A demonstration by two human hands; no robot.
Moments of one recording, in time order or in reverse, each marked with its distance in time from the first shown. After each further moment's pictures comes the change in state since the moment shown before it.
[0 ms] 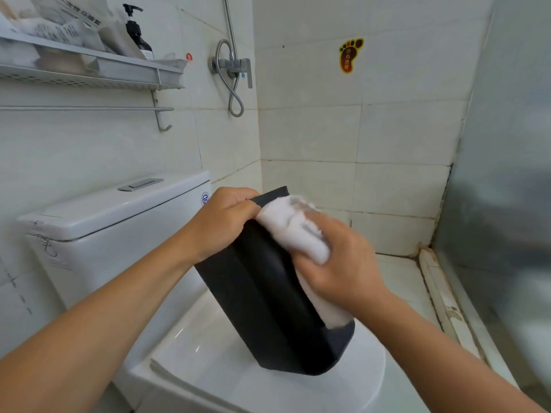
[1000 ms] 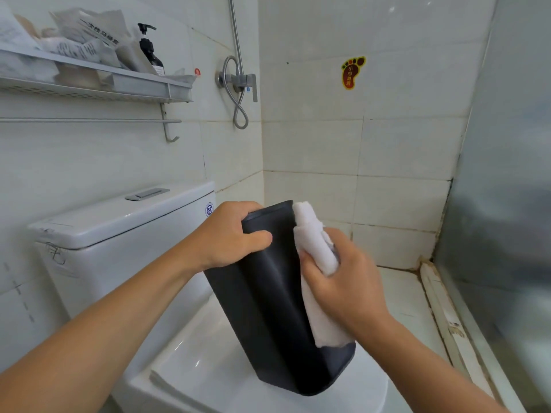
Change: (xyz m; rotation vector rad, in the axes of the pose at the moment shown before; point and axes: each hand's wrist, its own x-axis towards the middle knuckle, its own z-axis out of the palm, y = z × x) left_hand -0.001 -0.012 -0.007 0.244 0.018 0.016; right_hand -0.011 -0.002 0.004 0.031 0.020 0.199
